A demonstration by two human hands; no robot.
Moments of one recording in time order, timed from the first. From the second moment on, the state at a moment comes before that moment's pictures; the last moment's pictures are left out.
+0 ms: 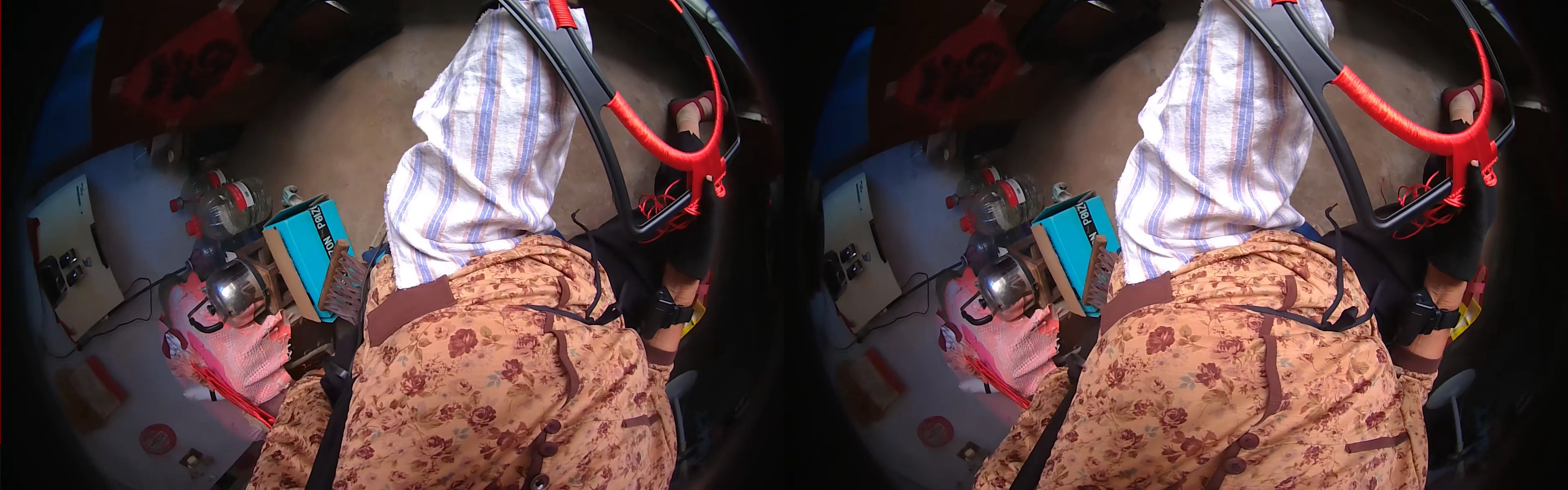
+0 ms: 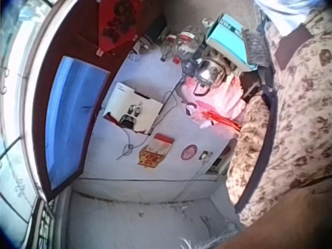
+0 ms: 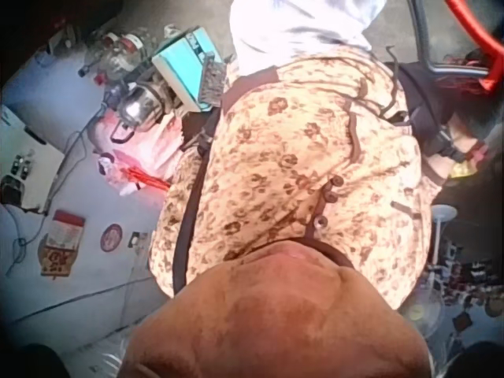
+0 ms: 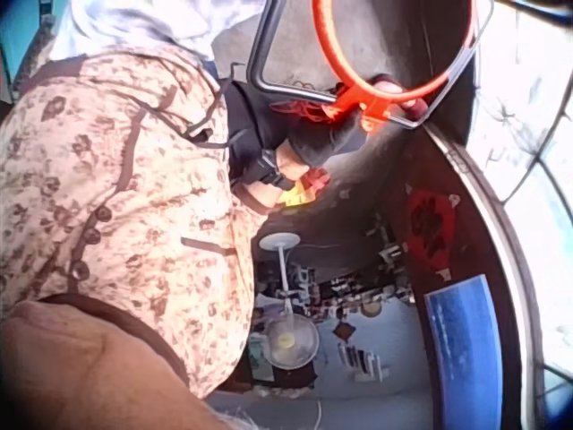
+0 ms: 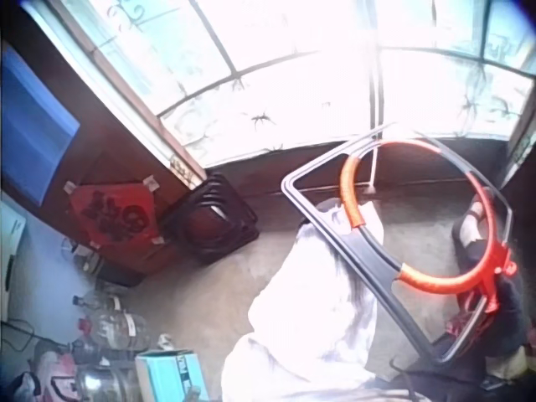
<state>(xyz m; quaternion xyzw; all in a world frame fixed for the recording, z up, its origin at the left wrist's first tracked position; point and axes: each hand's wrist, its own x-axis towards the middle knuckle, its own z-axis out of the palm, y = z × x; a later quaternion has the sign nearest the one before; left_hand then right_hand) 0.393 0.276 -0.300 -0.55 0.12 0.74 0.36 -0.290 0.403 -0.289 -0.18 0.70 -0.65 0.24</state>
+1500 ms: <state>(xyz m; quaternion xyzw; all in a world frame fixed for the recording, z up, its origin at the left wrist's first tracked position) 0.402 0.188 -0.097 -0.72 0.10 0.65 0.21 -0.303 0.397 -0.308 -0.33 0.74 -0.57 0.15</state>
